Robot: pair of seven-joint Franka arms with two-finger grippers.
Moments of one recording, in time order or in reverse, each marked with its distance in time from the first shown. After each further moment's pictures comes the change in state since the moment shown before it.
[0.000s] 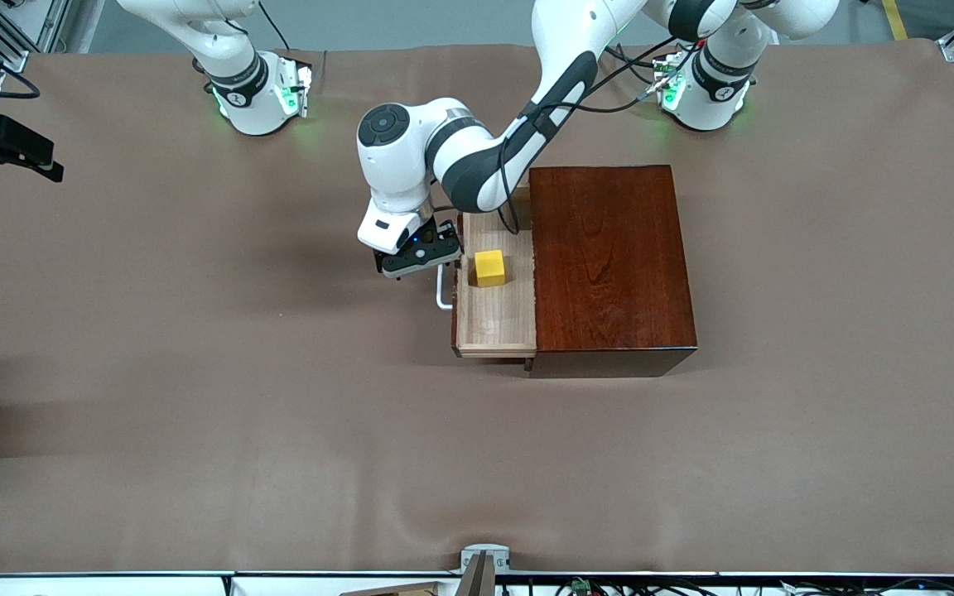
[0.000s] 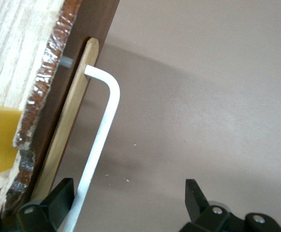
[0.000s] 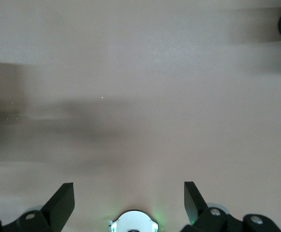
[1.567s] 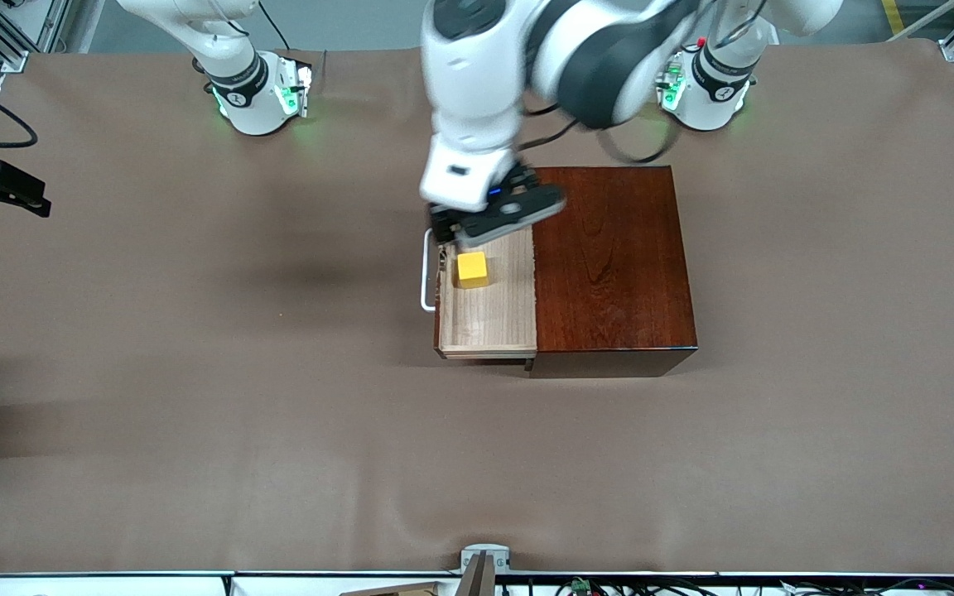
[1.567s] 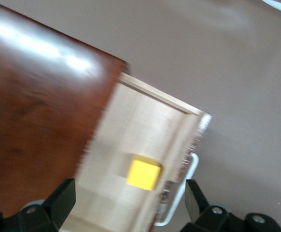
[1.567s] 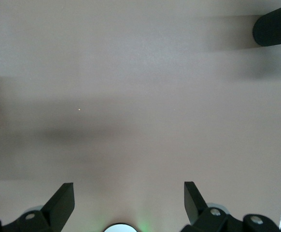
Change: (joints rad) left arm 0.201 -0.373 -0.007 0.047 -0.023 -0.462 0.162; right arm -0.005 0.063 -0.016 0.000 -0.077 0.070 0.000
